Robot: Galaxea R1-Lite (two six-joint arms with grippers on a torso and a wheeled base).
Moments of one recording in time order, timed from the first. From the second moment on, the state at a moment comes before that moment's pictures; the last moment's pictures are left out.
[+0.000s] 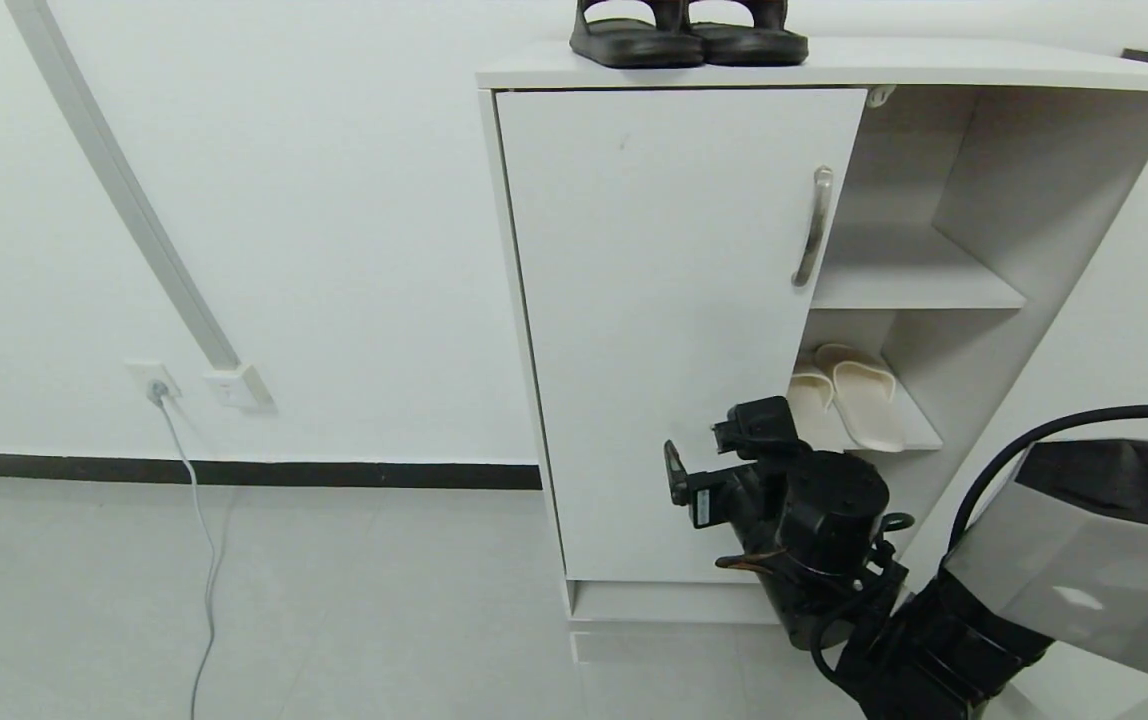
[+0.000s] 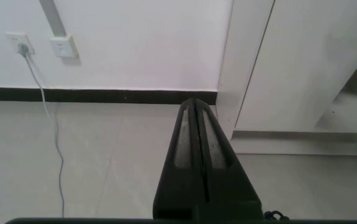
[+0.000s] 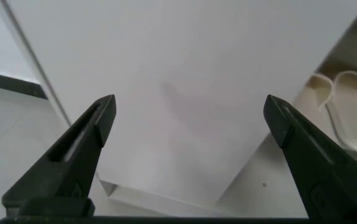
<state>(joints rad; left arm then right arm) 0.00 0.00 0.00 0.00 0.03 -0.01 0.76 2.18 -0.78 -1.46 -0.55 -0.10</state>
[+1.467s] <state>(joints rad) 0.00 0.00 0.00 0.00 0.03 -0.01 0.77 2.19 -0.78 -1.47 -0.55 -0.13</state>
